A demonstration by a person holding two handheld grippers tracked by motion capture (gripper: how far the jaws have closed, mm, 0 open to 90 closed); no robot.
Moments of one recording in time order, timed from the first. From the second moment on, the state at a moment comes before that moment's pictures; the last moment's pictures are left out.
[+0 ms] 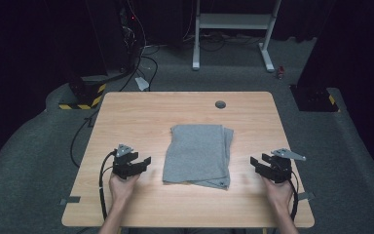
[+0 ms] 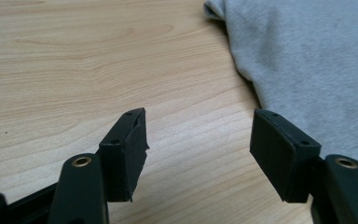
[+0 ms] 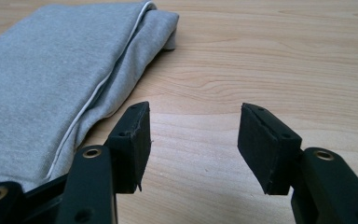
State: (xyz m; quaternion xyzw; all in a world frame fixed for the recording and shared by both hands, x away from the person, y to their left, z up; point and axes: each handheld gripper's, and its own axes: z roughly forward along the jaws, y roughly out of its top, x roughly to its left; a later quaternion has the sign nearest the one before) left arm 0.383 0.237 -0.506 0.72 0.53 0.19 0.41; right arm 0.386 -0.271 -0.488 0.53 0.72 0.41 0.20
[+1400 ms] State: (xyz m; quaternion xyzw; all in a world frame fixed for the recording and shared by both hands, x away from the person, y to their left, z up) left arm 0.382 0.253 -0.528 0.72 0.56 0.25 0.33; right arm 0.400 -0.277 -0.523 0.54 0.74 0.31 0.24
